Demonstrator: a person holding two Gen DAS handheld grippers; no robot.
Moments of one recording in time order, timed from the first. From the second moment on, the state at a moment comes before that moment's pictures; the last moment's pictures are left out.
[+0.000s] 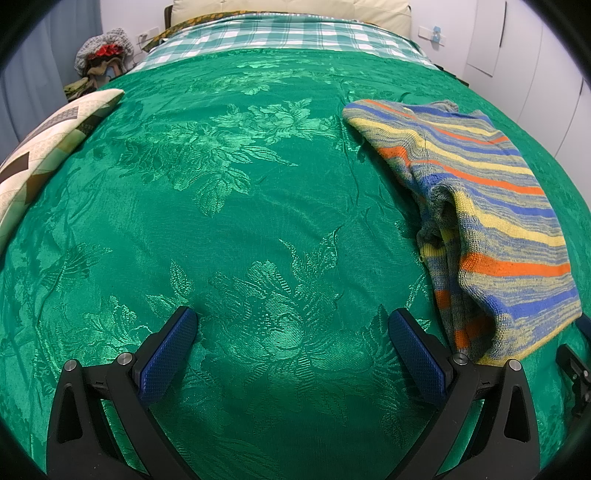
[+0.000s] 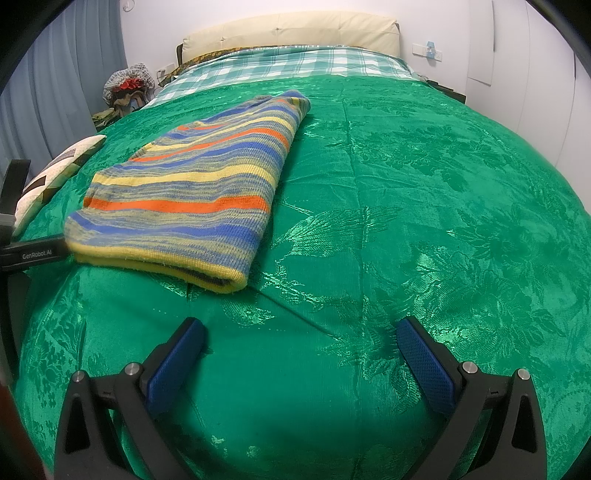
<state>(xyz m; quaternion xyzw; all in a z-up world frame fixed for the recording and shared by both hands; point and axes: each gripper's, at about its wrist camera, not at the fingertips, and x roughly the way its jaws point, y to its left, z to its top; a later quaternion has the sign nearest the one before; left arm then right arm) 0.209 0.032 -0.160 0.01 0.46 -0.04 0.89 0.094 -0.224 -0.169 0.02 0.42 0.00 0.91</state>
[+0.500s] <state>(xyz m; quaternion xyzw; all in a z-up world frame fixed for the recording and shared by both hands) 0.211 0.032 -0.162 0.01 0.46 -0.04 0.89 0.098 -0.220 -0.168 0.01 0.42 0.00 0.91</state>
